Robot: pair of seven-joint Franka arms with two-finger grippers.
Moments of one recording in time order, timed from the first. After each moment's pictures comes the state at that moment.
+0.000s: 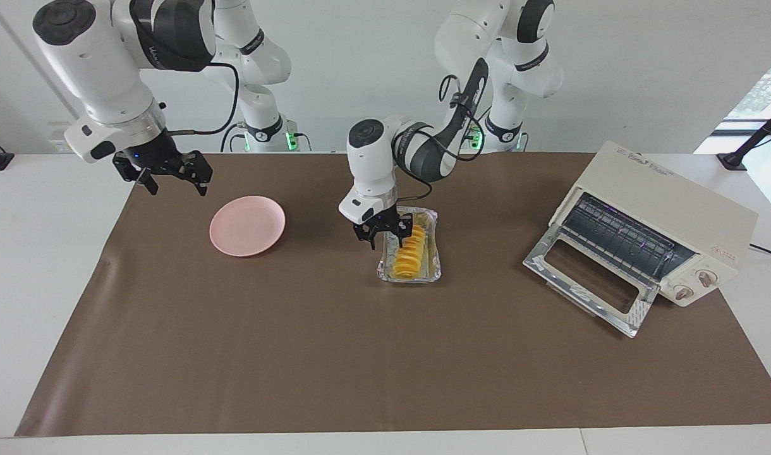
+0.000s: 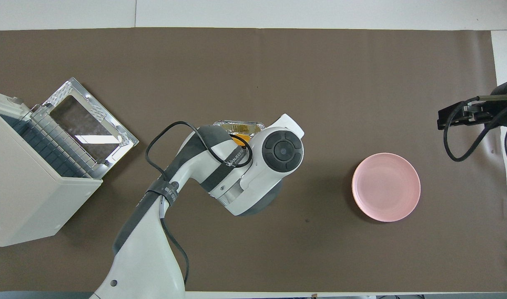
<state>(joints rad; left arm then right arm) -0.88 0.45 0.12 -1.62 0.12 2.12 -0.78 -0.02 0.03 0.01 -1.63 -0.03 1.61 0.02</state>
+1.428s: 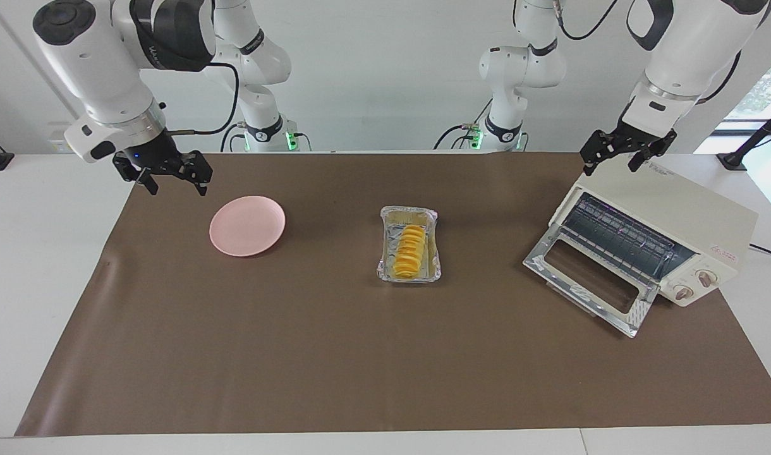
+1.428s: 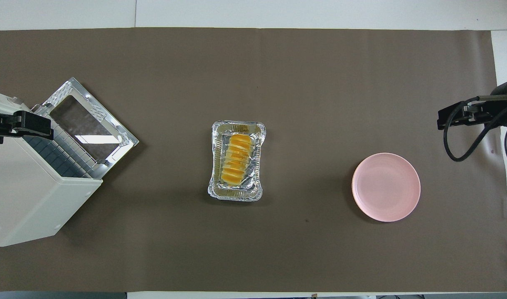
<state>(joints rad) -0.18 -0.05 0.10 -1.61 0.03 1.50 -0.06 -0.02 0.03 0.01 -1.63 -0.03 1.61 0.02</state>
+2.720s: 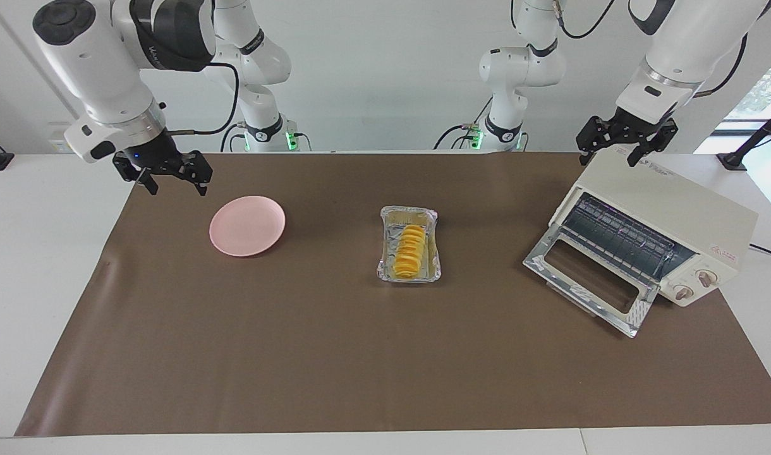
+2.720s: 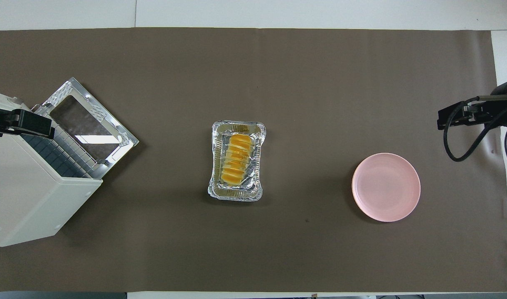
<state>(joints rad) -0.12 -0.01 0.02 -1.53 0.01 1.47 0.02 -0.02 0.03 0.01 -1.63 -0.03 1.61 0.02</state>
